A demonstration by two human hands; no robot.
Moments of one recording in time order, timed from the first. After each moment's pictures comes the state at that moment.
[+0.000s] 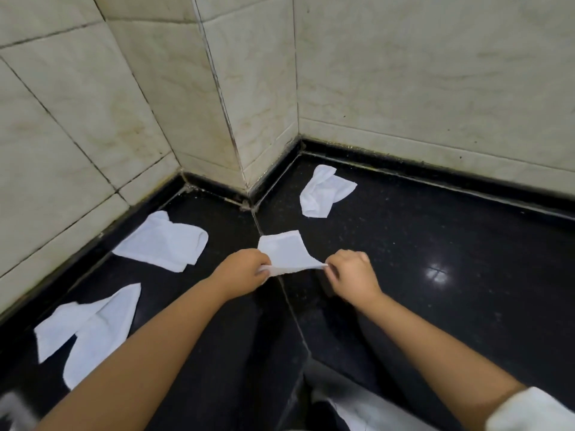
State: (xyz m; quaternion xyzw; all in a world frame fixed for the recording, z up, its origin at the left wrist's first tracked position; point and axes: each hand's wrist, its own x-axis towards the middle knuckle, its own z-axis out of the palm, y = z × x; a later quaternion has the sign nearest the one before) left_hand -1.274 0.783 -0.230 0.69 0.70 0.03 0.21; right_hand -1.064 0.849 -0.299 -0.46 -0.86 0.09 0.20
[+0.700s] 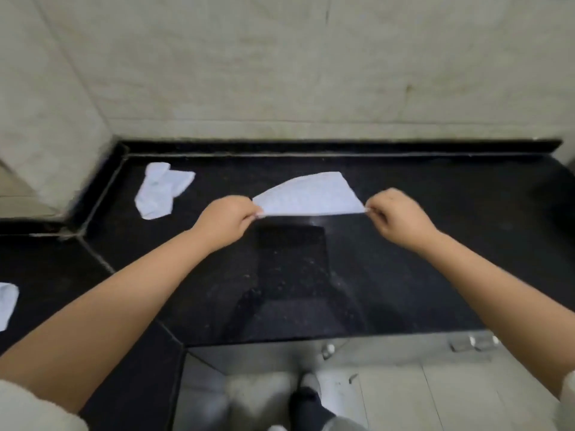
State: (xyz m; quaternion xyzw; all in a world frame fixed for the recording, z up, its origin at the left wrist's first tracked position) left_hand -1.062 0.848 -0.205 0.89 0.43 0.12 0.10; right_hand -0.750 0.776 -0.202 -0.61 -0.77 -0.05 0.16
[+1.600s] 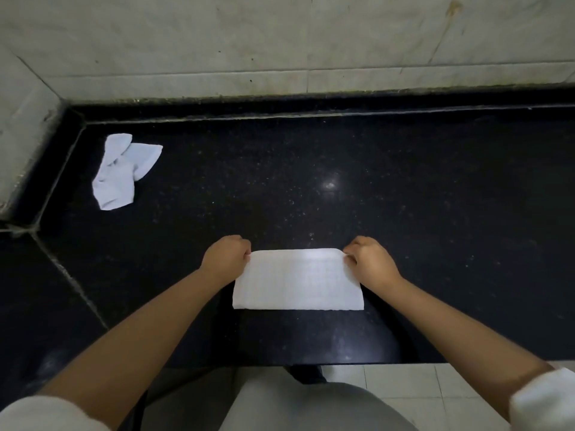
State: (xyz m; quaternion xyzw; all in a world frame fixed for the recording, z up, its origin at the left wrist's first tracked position) left_hand -1.000 0.876 -0.336 0.79 0.58 -0.12 0.18; right_hand -0.736 0.805 -0.344 -0.71 -0.67 0.22 0.05
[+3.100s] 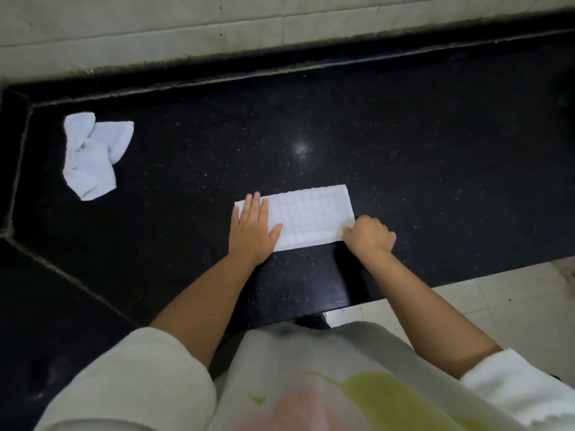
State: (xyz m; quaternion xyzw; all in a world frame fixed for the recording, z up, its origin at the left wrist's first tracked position) left_hand -0.991 0.850 -0.370 0.83 0.53 -0.10 0.14; right_hand -0.802 0.777 -0.332 -0.90 -0.37 0.24 -0.05
